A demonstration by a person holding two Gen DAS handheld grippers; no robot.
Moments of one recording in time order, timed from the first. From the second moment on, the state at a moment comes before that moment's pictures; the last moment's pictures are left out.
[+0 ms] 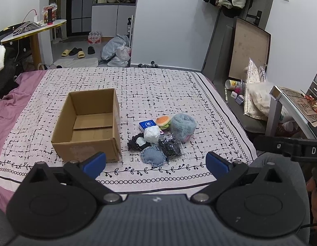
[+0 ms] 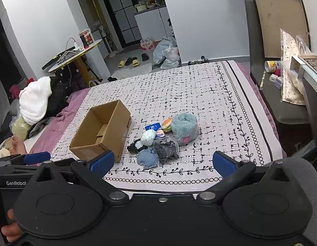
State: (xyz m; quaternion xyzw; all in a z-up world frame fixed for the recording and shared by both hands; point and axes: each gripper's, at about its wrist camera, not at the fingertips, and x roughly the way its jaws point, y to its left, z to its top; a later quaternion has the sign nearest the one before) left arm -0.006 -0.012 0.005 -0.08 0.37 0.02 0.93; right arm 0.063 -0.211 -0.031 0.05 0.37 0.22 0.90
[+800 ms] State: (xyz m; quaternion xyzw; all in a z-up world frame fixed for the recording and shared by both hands) left arm -0.009 -0.016 0.007 -0.08 0.37 0.01 0.93; right arm 0.061 -0.215 -0.028 0.05 0.36 0.22 0.91
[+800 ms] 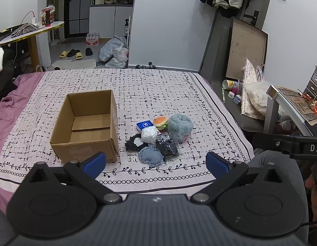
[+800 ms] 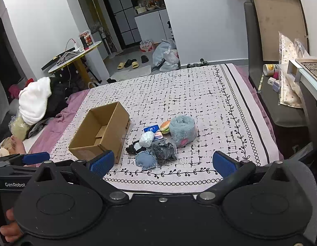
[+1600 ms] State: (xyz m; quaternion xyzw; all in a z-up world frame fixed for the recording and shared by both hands) left arm -0.005 -0.017 0.002 -0.08 0.37 0.01 0.93; right arm 0.063 -0.214 -0.030 0.04 0.36 0.22 0.91
